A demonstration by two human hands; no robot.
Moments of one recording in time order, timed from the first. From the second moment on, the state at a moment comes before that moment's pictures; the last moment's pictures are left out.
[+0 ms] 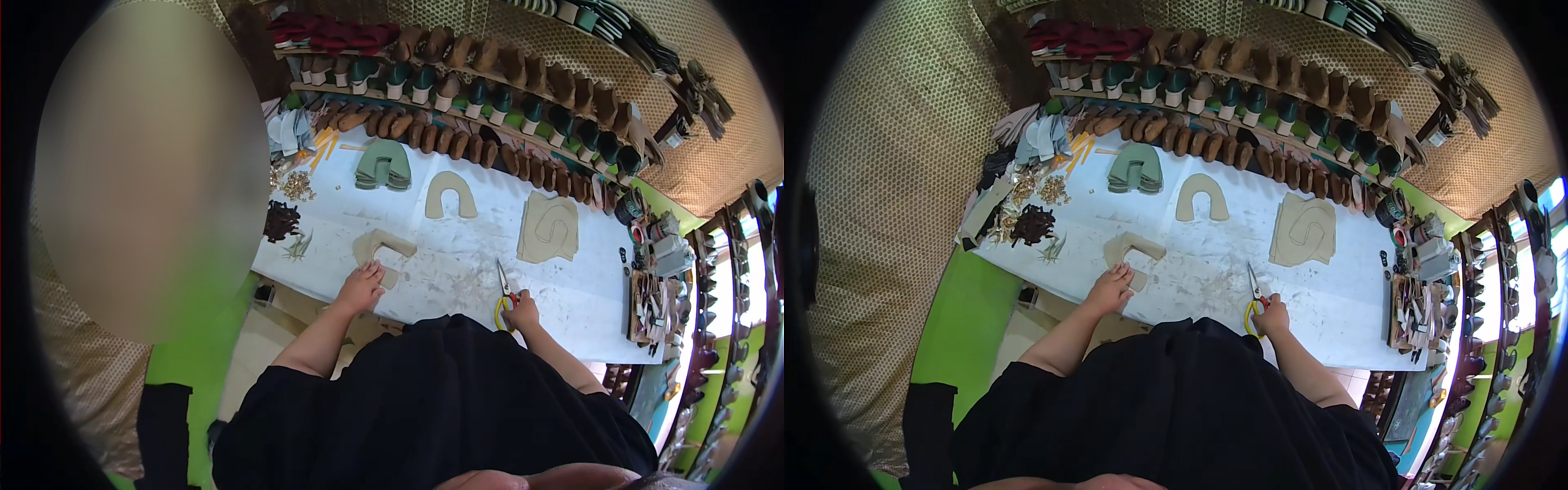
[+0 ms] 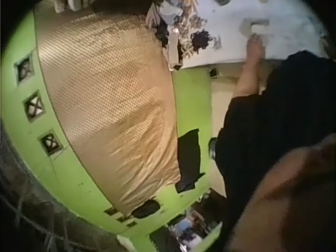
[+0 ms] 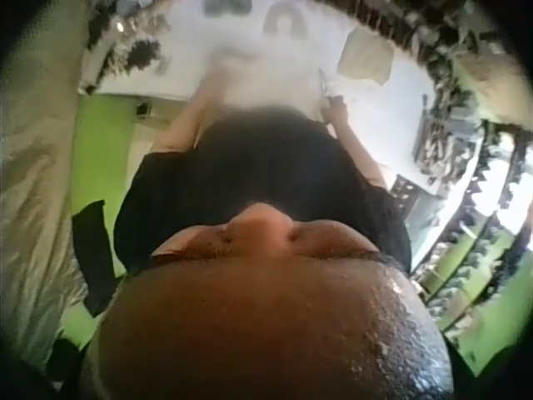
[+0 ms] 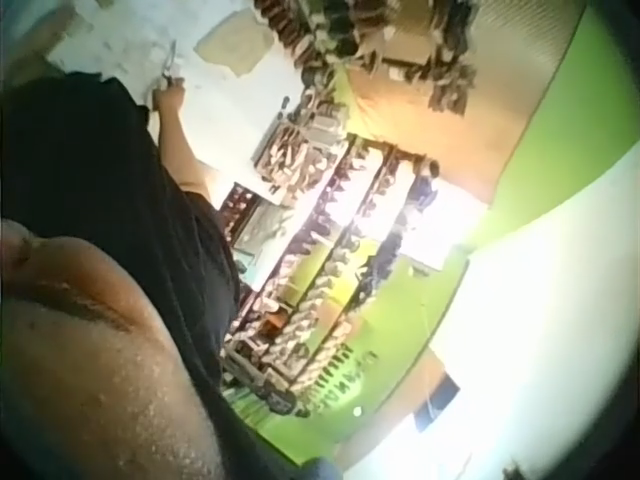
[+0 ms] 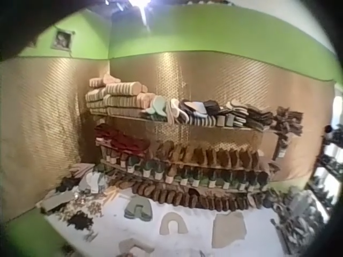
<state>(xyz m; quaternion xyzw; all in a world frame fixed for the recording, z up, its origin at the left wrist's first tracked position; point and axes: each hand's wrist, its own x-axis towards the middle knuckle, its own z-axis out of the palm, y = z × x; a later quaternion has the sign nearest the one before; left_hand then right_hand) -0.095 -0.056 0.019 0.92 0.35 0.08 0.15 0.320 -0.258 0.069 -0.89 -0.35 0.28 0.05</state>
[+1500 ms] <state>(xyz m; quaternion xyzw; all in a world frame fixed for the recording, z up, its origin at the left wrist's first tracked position) -0.084 -0.129 0.036 0.91 0.35 0.19 0.11 0.298 -0.242 0.057 -0.64 -0.14 0.69 0.31</state>
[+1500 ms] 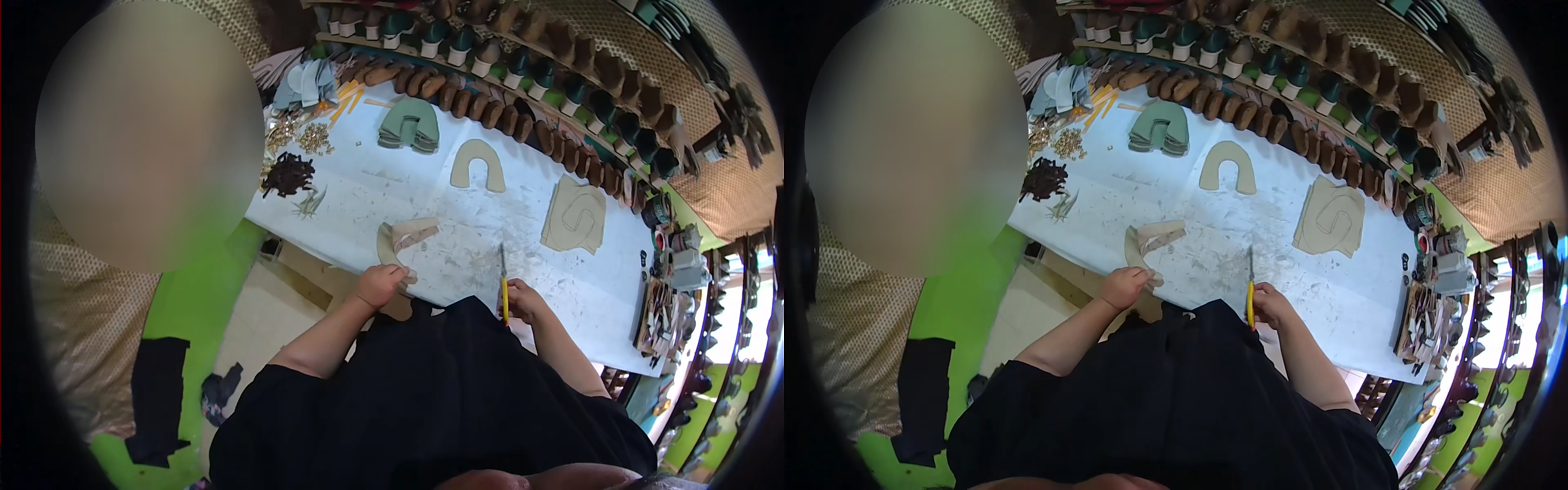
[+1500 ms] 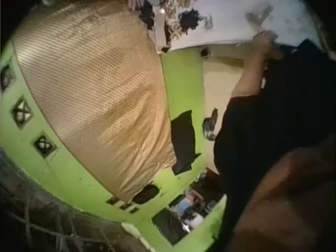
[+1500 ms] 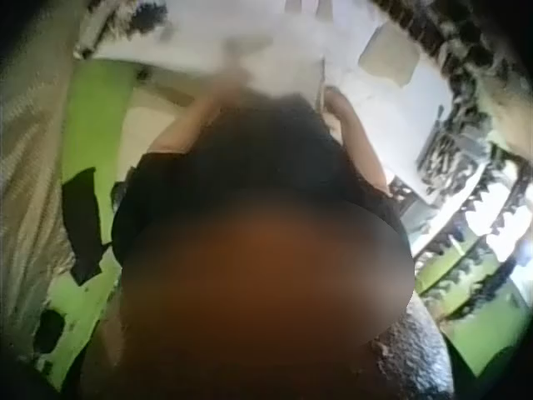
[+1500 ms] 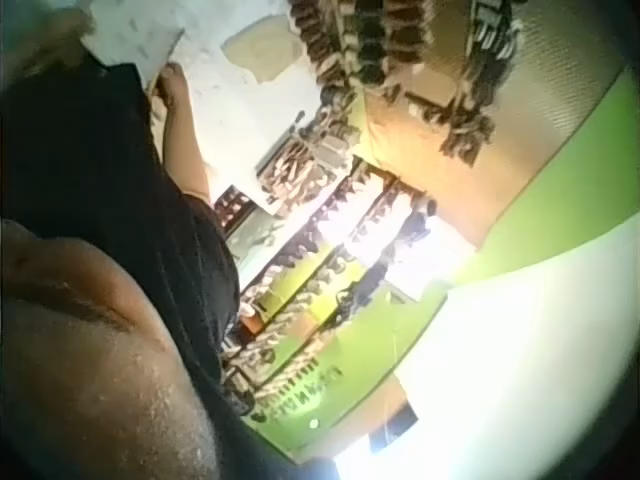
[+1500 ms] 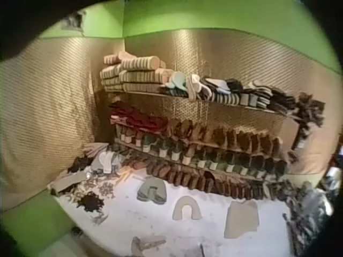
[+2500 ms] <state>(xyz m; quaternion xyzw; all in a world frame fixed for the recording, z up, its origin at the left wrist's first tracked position) -0.125 -0.104 0.007 0.97 0.15 0.17 0.12 0.150 -0.274 0.063 -0.56 -0.26 0.75 0.25</state>
